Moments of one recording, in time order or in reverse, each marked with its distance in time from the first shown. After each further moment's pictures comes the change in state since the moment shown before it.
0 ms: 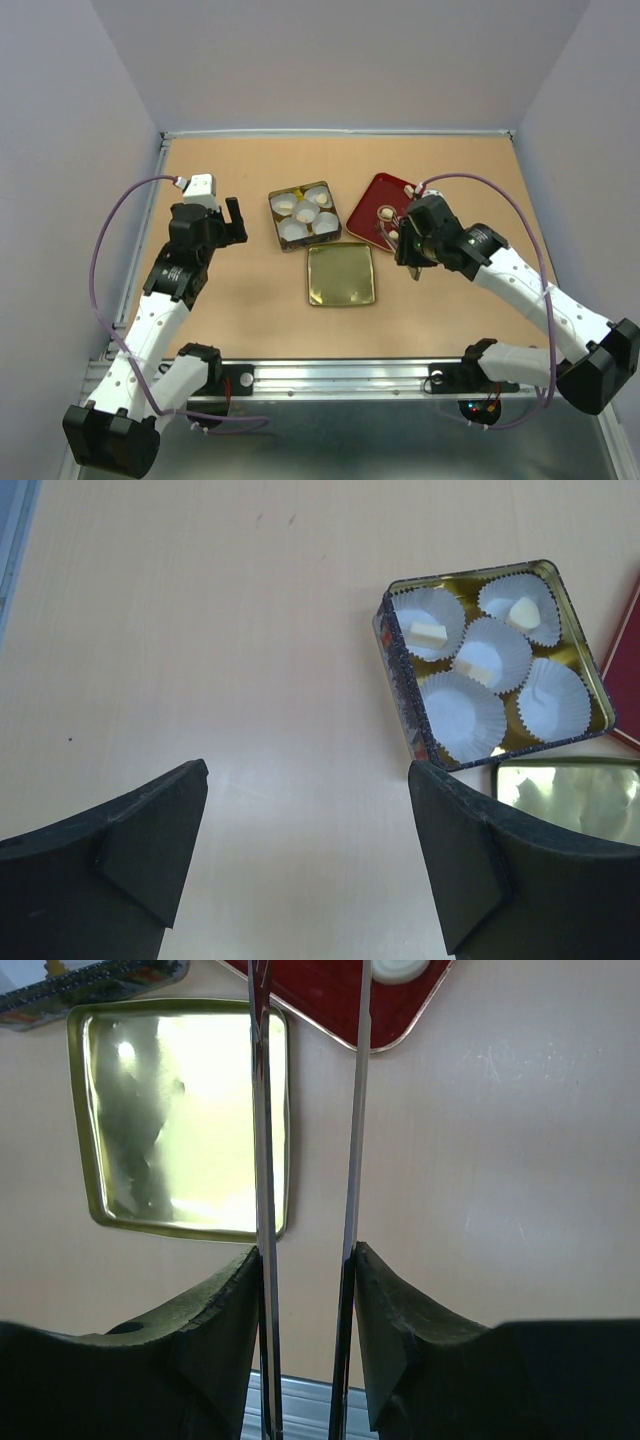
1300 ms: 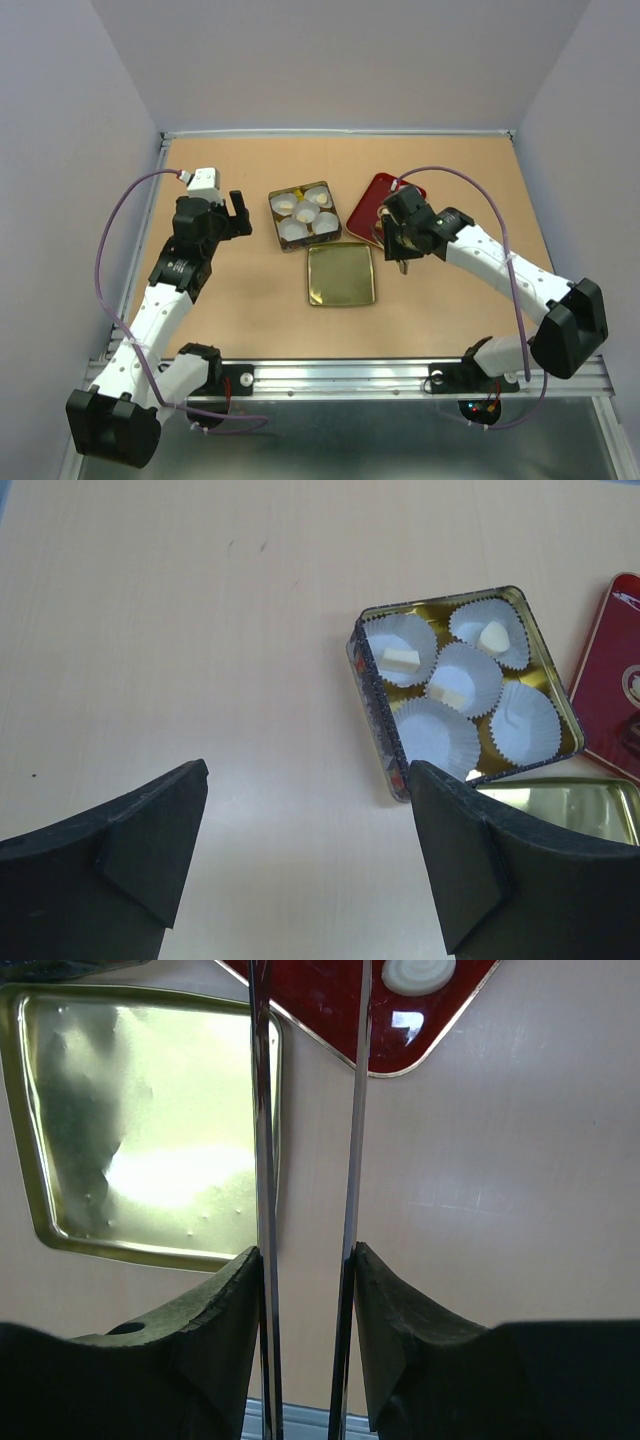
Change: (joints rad) left arm 0.000 0.064 -0.001 0.105 0.040 -0.017; right arm -0.006 0.216 0.062 0.036 -0.008 -0.084
